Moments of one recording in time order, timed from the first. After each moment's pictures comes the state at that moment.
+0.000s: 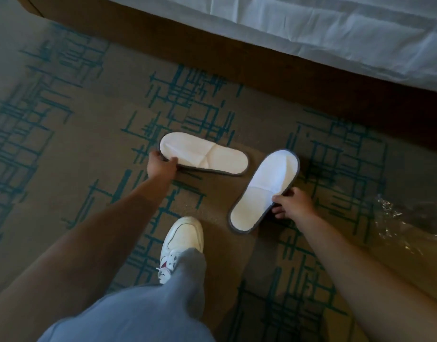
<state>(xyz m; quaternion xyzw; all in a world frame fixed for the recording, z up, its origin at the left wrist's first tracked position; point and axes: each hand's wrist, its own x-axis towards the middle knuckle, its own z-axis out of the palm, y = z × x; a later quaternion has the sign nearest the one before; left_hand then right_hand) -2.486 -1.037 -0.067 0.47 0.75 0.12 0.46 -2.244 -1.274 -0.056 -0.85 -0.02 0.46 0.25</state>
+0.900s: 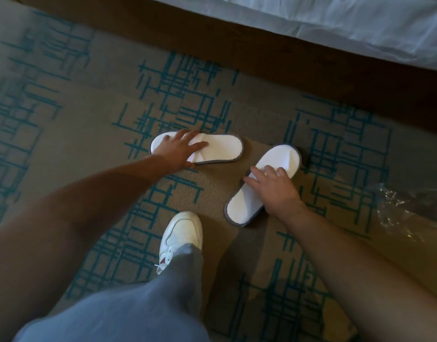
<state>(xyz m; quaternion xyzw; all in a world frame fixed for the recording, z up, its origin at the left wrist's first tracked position) -2.456 -1.013 -0.057 0.93 0.23 -0.27 0.04 -2.273 -1.241 -0.026 -0.70 -0.64 0.17 -0.27</state>
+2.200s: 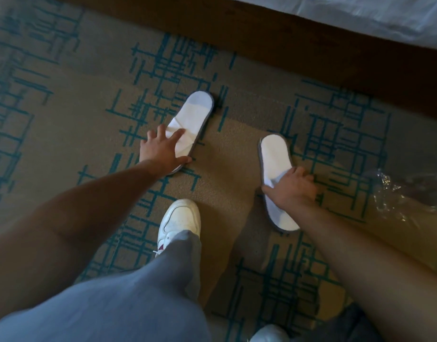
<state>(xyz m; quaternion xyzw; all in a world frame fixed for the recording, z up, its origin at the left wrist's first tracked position) -2.490 -1.043 -0.069 0.86 0.46 -0.21 0.10 -2.264 -1.278 -0.041 -0.90 -0.29 0.24 -0.19</state>
